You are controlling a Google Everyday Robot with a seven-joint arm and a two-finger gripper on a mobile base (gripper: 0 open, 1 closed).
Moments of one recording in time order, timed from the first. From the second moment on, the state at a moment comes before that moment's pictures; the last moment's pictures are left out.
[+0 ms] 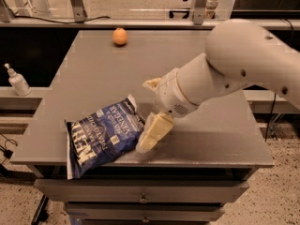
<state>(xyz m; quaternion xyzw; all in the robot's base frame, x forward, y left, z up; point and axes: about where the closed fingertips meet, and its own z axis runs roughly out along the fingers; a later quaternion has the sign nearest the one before) 0.462 0.017 0.851 -0.66 0.66 0.19 0.31</state>
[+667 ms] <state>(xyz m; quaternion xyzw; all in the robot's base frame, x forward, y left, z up) 0.453 0.038 0.832 -0.65 0.66 0.21 0.30</state>
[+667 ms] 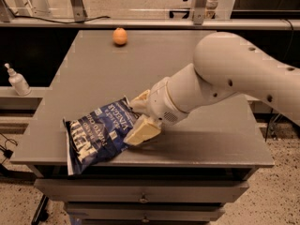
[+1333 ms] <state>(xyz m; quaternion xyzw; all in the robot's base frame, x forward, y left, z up) 0.456 0.035 0.839 -0.64 0.67 0.21 0.31</state>
